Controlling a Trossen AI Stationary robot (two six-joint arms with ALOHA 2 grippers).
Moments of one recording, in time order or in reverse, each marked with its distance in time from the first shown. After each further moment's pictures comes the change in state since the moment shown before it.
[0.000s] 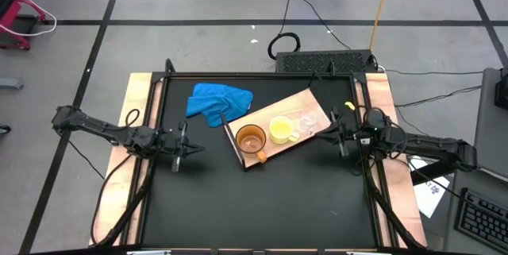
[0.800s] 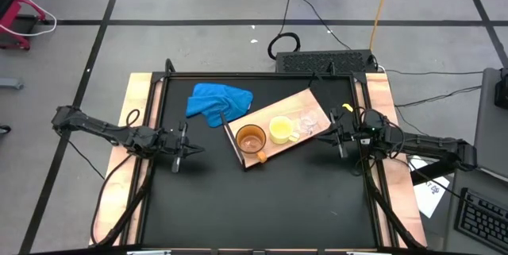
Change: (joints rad) left arm 0.000 0.000 0.000 -0.026 0.006 -0.025; right arm 0.005 0.000 0.000 -0.065 0.000 -0.046
